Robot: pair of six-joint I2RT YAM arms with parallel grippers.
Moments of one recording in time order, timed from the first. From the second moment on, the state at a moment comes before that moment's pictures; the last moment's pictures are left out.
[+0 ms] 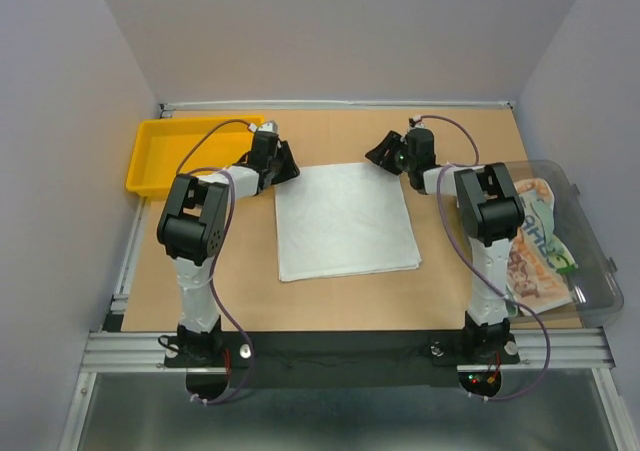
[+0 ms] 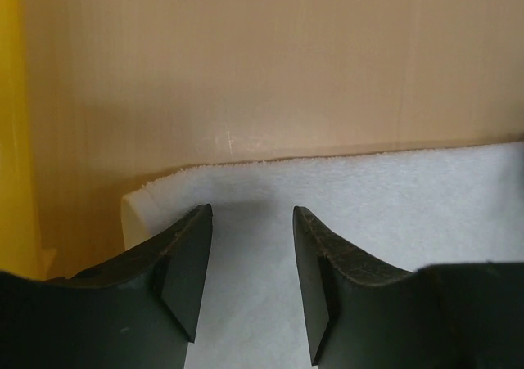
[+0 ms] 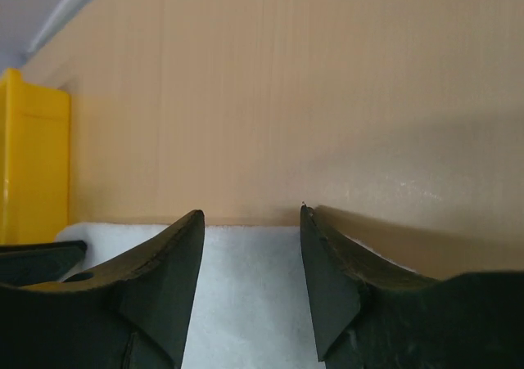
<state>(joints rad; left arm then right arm) -0.31 1.99 1.23 0.09 0.03 -0.56 0.23 2.16 1.30 0.44 -0.22 0.68</state>
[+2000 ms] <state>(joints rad) -0.32 1.76 1.39 -0.26 0.10 0.15 0.14 2.20 1.62 -0.28 -0.29 -0.38</state>
